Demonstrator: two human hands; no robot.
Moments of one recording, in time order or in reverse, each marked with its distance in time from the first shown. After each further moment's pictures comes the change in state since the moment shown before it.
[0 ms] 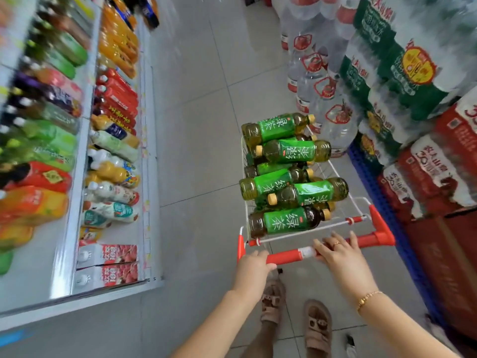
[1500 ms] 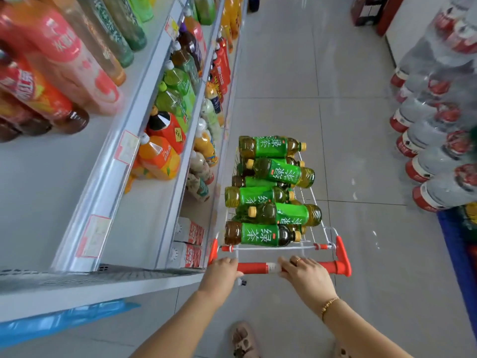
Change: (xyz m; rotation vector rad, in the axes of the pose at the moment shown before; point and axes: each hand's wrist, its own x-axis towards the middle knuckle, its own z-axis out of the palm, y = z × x) left_hand -0.081 -0.464 -0.063 0.067 0.044 -0.074; right_hand 0.122 -0.449 0.015 0.002 0.055 -0.419
